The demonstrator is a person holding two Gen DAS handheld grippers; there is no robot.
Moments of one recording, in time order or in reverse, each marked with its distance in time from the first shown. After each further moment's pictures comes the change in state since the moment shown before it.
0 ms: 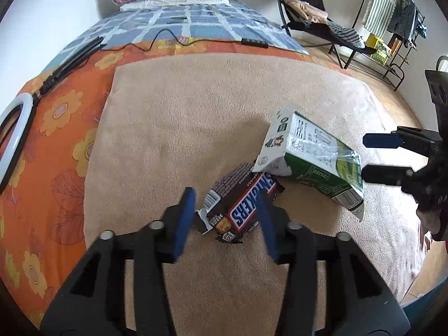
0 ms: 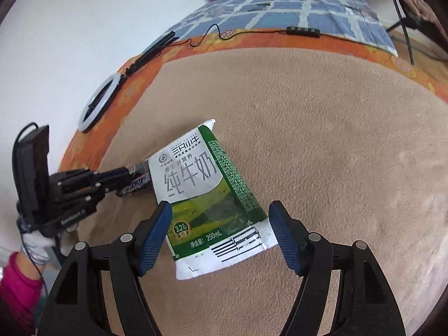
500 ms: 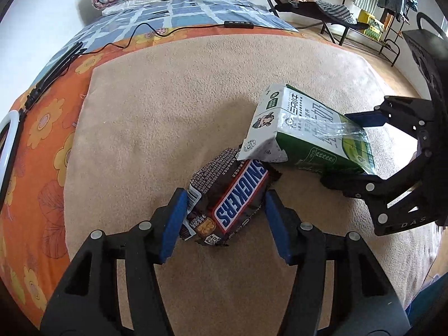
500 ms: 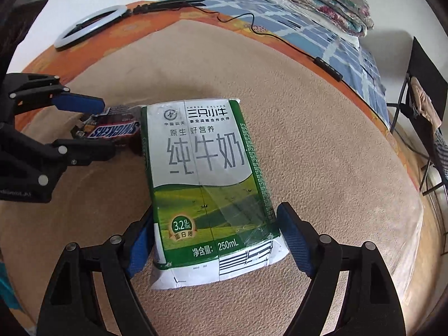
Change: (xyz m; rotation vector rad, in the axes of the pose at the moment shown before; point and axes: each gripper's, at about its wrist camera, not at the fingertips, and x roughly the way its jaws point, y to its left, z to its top) left arm 0.036 -0.015 -0.004 0.087 0.066 0.017; right arm 0.043 0.047 -0.014 -0.353 0.064 -0.323
